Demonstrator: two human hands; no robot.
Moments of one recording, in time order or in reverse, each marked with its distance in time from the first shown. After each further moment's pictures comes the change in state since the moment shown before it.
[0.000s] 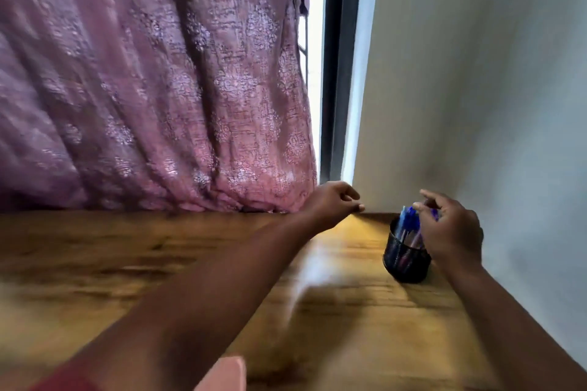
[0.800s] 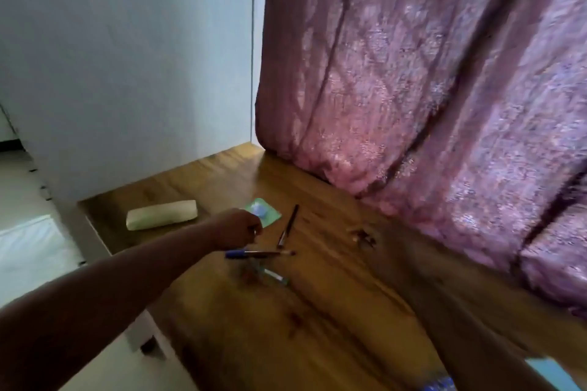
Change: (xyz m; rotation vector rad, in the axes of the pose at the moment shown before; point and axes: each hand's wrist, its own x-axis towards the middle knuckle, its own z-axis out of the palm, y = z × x) left_hand -0.405 -0.376 -0.476 0.606 0.117 -0.620; right_hand -0.298 -0.446 0.263 0.313 -0.825 -0.935
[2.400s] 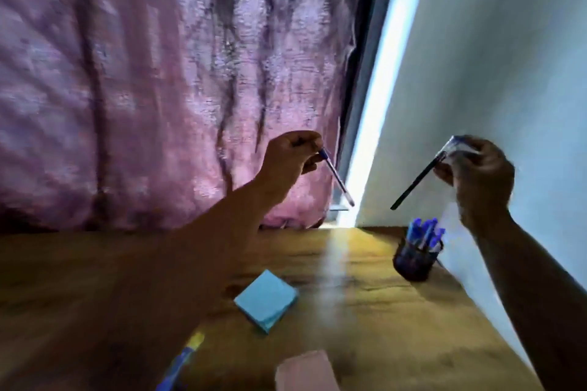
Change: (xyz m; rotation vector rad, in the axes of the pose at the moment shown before) left_hand 0.001 0.565 -0.018 -1.481 -0.239 0.656; right_hand -0.288 0.121 -0.388 0.292 1.345 0.518
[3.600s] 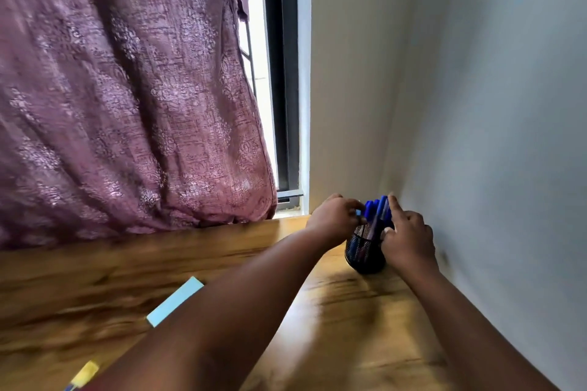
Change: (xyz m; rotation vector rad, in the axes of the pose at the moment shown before) left_hand 0.042 -0.205 0.207 1.044 -0.338 -0.044; right_hand 0.019 0.192 -0.098 -1.033 -0.423 0.231
